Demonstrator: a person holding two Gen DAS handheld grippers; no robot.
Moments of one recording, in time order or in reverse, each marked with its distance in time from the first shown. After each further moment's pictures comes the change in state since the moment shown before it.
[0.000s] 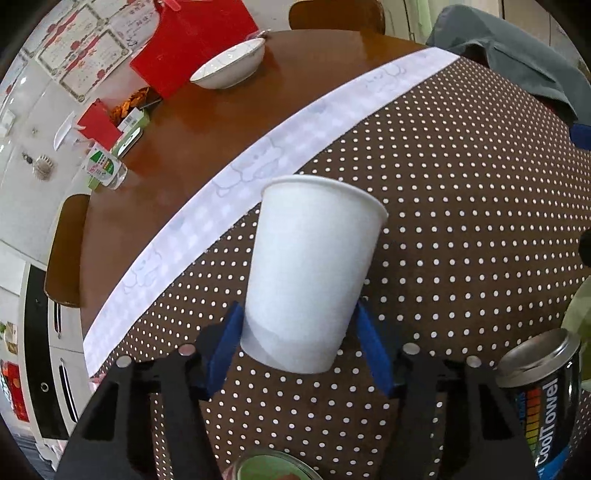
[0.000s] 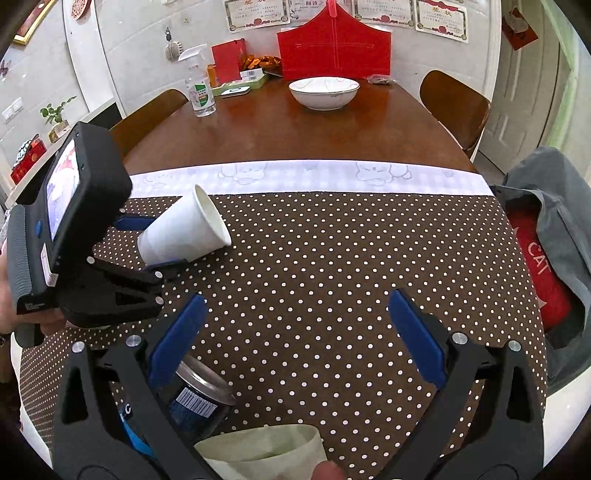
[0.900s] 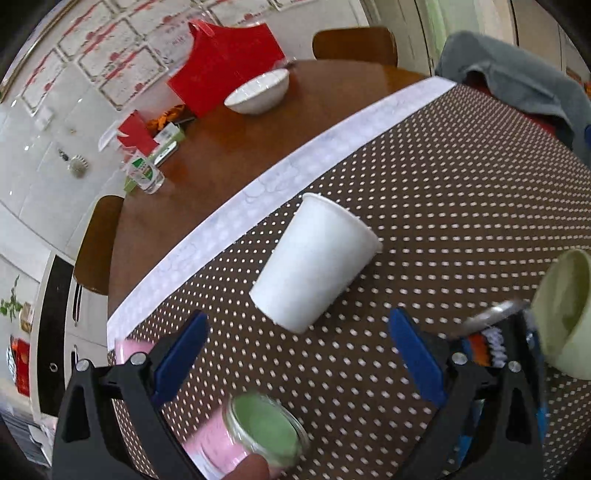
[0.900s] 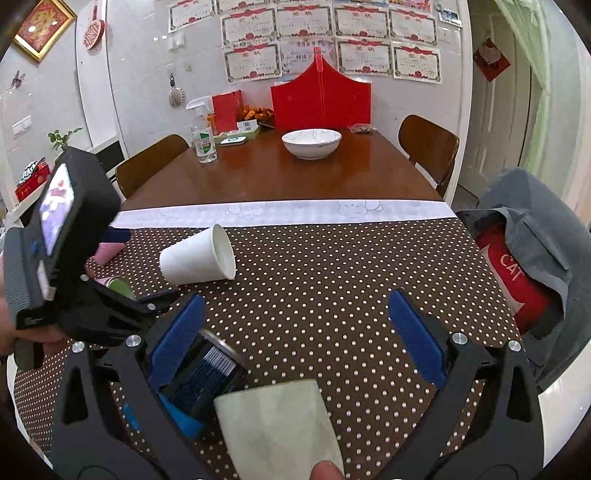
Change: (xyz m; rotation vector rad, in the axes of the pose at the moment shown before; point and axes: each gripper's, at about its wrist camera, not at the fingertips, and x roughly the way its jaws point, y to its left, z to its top) left arm -0.051 -0.019 -0.031 -0.040 -0.087 0.095; right arm -0.059 0.006 -0.034 0.017 -0.198 -0.038
